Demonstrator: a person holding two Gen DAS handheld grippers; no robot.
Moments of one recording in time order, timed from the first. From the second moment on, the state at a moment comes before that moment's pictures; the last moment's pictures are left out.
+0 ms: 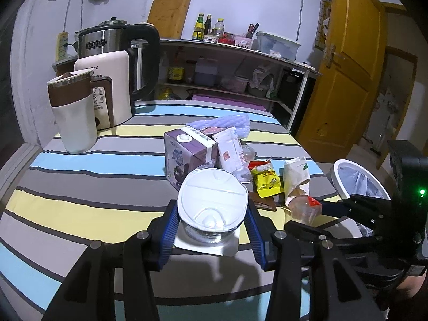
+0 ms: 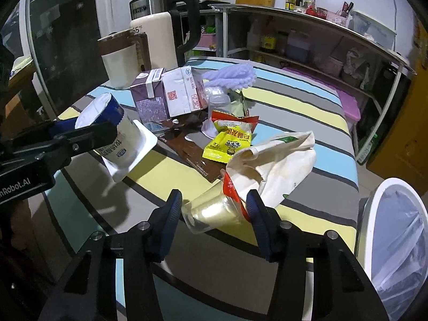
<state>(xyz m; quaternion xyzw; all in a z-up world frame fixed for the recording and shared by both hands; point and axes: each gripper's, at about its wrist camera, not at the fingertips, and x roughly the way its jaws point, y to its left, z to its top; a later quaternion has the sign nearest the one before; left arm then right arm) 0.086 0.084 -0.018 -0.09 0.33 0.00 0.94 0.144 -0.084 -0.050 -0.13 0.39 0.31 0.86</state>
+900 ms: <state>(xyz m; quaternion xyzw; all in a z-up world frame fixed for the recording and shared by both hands) 0.132 -0.071 0.023 -0.03 0.31 -0.17 0.94 0.133 -0.257 -0.014 0.00 0.37 0.15 0.92</state>
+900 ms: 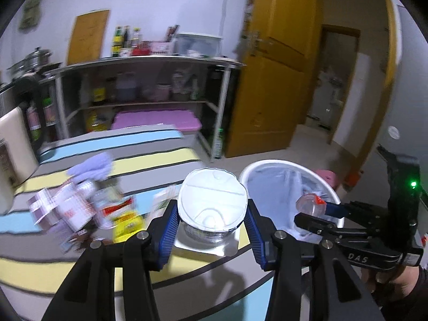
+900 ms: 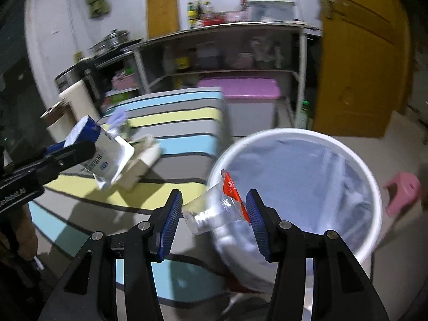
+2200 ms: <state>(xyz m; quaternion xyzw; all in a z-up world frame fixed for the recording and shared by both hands) 0.167 -0.160 -0.003 -0.02 0.34 -0.27 0.90 0.128 -0.347 -0.019 0.06 0.37 0.06 0.93</state>
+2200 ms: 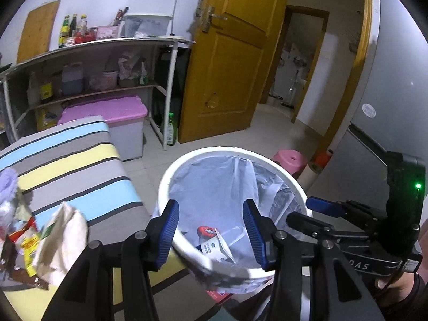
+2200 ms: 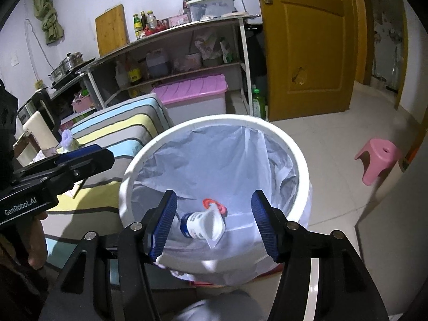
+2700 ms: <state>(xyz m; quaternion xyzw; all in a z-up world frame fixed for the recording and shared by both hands) 0.118 -0.082 -0.002 -0.04 0.34 -0.17 0.92 0.104 -0.291 -0.009 0.04 0.37 0.11 0.92</state>
